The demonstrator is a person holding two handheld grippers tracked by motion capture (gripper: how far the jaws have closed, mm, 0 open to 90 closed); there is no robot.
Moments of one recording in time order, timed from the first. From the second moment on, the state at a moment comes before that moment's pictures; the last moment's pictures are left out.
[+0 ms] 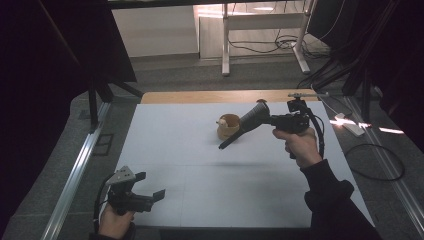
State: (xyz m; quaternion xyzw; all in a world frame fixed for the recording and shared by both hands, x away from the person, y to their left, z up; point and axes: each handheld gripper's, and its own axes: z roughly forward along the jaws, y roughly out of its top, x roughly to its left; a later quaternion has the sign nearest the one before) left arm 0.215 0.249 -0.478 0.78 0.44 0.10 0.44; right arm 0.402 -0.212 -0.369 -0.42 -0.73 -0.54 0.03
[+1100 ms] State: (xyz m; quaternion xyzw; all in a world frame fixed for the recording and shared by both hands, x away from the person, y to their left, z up) left arm 0.217 0.250 -0.479 0.78 0.44 0.10 0.43; right arm 0.429 -0.227 -0.345 -0.45 -0.71 -0.54 -0.01
